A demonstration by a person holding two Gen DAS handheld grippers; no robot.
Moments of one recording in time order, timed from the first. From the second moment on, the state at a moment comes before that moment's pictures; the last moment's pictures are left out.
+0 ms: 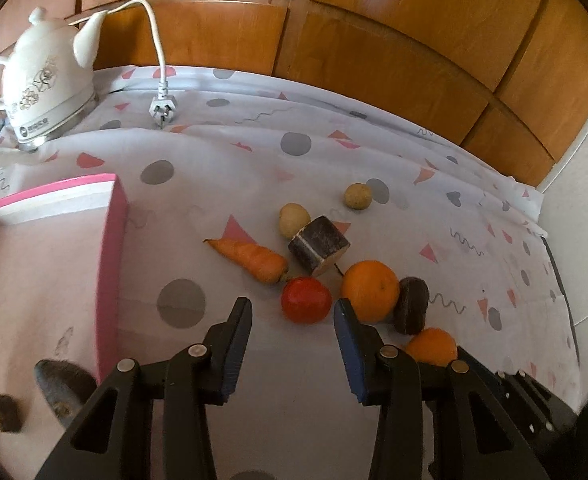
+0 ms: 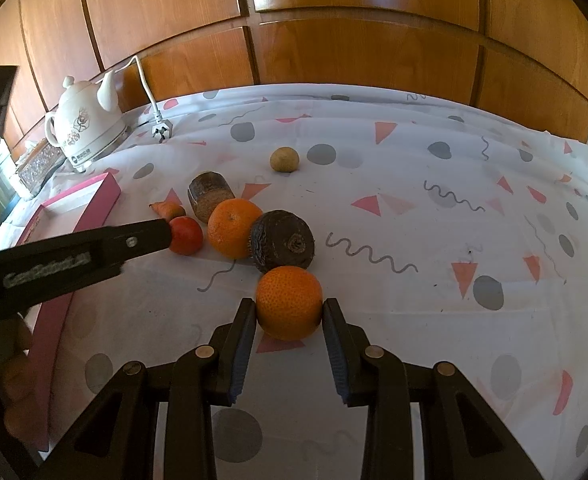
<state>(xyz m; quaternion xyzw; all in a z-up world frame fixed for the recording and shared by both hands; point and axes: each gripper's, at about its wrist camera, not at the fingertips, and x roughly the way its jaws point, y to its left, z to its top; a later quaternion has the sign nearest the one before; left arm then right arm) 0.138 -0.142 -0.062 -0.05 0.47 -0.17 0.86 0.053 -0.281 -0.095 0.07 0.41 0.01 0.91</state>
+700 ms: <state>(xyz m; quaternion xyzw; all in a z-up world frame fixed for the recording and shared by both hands) 0.091 -0.142 -0.071 -0.01 0.46 -0.20 0.86 0.050 -0.284 -0.093 0.08 0.41 0.01 0.91</state>
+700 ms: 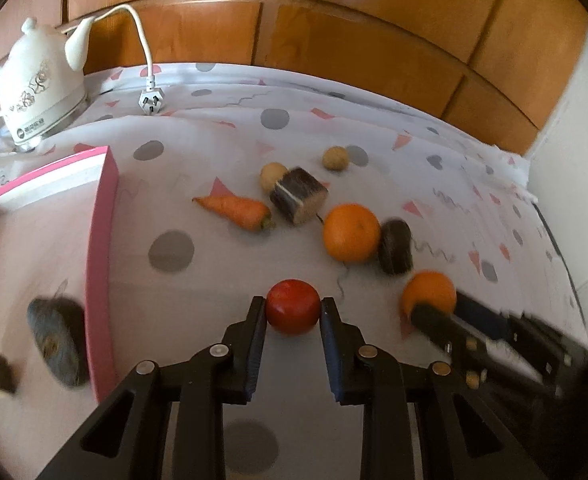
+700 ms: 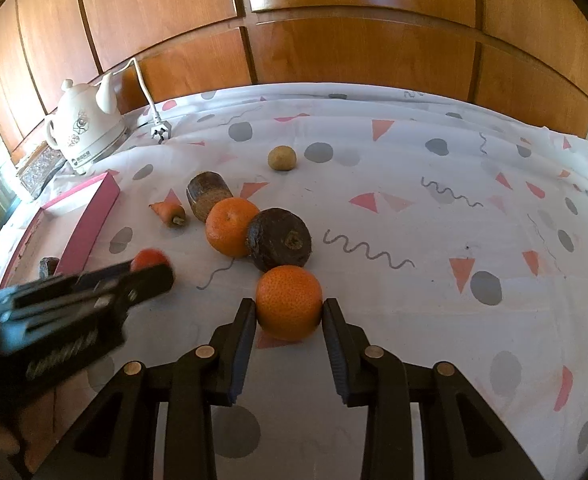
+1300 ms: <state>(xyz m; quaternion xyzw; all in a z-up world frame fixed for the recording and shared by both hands) 0.054 -0.132 -0.060 0.02 0.44 -0.19 0.88 0.017 -0.291 -0.095 0.08 0.42 0.00 0.90</state>
